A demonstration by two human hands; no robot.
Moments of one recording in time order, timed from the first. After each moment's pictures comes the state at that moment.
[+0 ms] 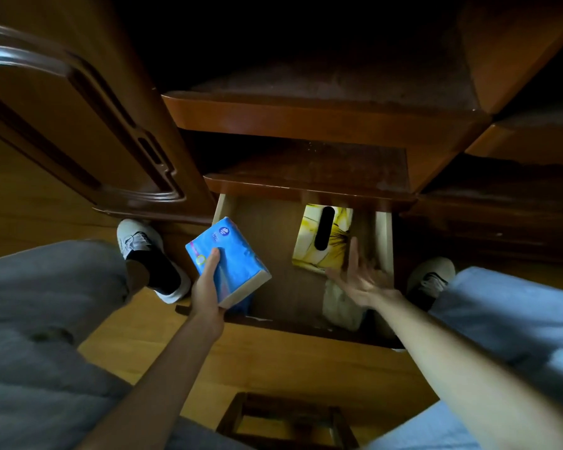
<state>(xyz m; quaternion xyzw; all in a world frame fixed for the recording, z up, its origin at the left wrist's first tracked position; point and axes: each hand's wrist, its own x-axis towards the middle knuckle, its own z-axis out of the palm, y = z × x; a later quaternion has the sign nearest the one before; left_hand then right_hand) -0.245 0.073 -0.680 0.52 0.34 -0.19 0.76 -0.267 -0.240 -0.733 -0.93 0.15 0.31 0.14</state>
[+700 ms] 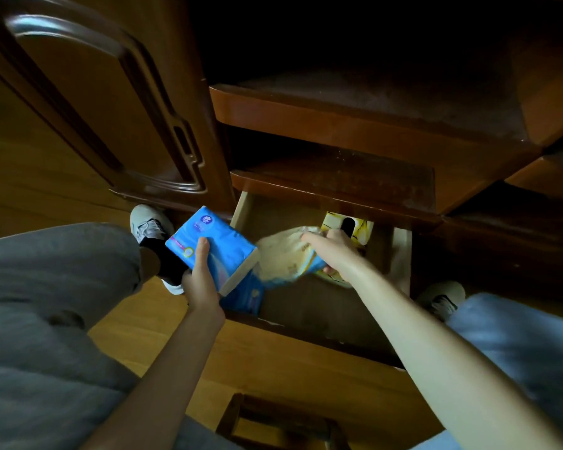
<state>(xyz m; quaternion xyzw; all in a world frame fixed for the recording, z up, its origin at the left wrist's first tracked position) -0.232 0.092 -0.662 0.48 0.42 -0.03 0.77 -0.183 -0.139 -0.660 -0.83 0.28 0.22 0.44</state>
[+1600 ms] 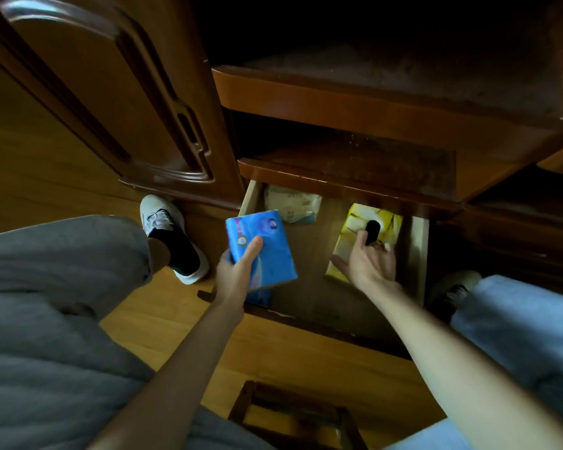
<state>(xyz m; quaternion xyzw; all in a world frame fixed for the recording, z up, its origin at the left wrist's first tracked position) -0.235 0.072 -0.671 0.62 0.32 -0.16 0.70 -0.219 -0.187 -0.735 -0.98 0.12 0.15 -0.01</state>
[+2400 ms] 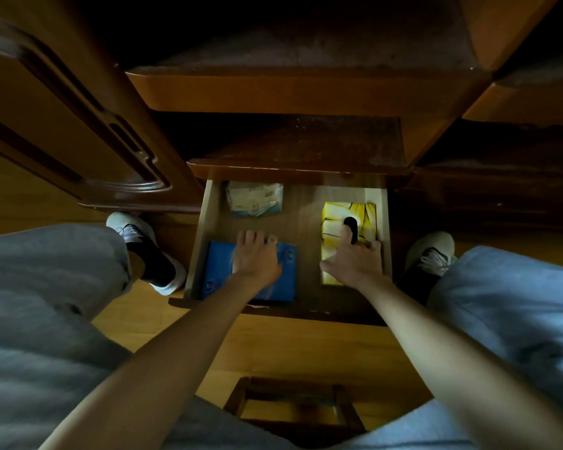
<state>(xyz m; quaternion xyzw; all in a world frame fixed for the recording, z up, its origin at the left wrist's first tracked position) -0.204 -0.004 -0.733 0.95 -0.25 -0.18 -0.03 -0.266 -0.216 -0.734 -0.95 0.18 0.23 0.09</state>
